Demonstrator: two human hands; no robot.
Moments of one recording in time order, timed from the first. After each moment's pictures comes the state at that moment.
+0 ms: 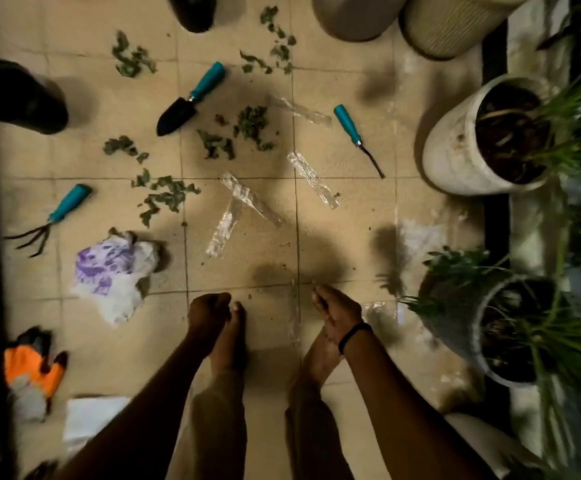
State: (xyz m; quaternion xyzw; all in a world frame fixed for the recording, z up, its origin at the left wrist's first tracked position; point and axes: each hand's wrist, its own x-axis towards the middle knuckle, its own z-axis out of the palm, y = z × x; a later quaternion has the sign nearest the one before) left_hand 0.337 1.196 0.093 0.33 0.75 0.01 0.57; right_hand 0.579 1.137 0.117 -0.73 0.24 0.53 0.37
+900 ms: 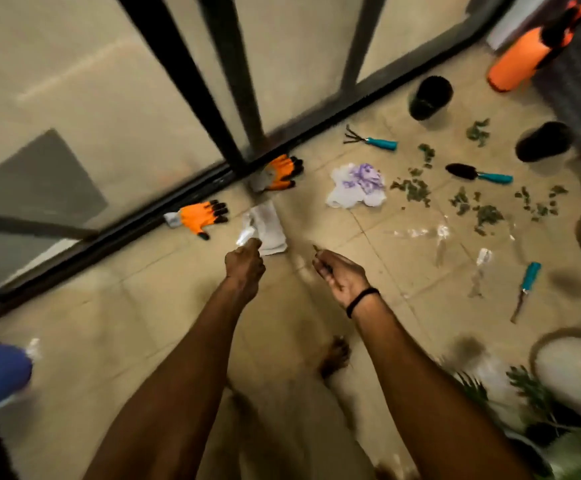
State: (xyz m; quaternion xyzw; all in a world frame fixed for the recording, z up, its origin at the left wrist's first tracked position) left_hand 0.126 0.884 0.370 -0.25 0.70 0.53 0.41; right_hand 0.265 1.003 0.381 -0.62 -0.15 0.76 0.12
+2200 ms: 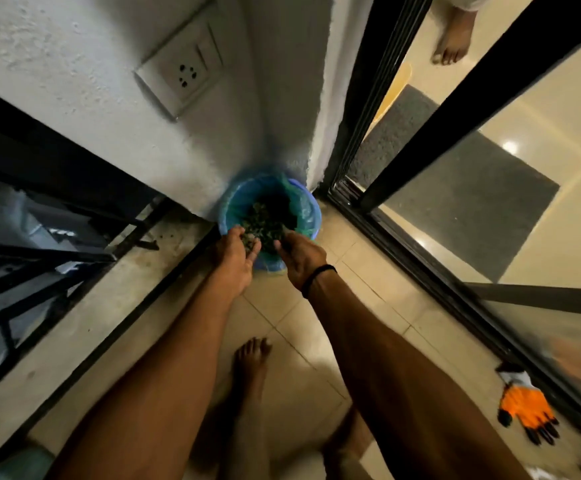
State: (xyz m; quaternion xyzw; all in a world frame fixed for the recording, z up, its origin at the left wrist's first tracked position) left_hand -0.162 -0.029 0.255 -0.63 0.25 0.72 -0.09; right_hand -0.214 0.078 0.247 -0.33 -0.46 0.70 -0.44
